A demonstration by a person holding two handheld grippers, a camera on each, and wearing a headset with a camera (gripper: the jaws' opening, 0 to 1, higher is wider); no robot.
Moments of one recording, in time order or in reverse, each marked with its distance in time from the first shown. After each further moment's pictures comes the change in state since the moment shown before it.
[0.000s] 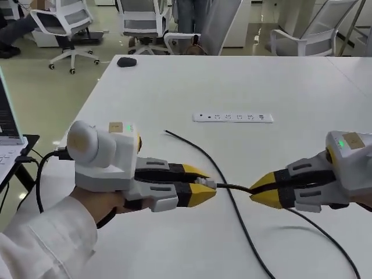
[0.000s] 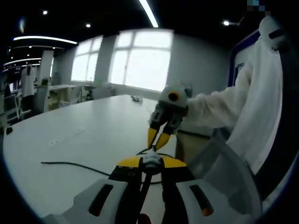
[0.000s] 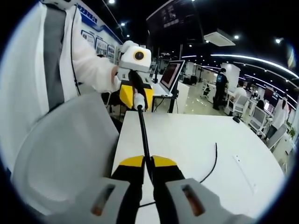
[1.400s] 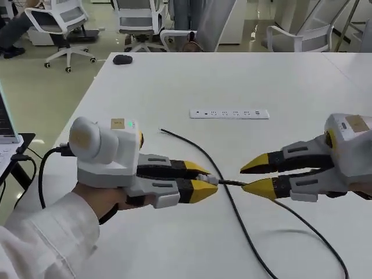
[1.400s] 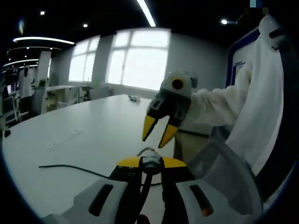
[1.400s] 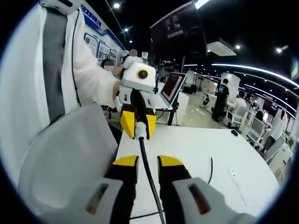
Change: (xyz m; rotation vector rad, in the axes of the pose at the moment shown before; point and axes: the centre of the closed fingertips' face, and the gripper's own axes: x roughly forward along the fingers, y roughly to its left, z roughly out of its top) left arm 0.013 -0.007 0.004 0.016 0.007 -0.023; right arm 0.001 0.006 0.055 -0.081 -0.079 -0.002
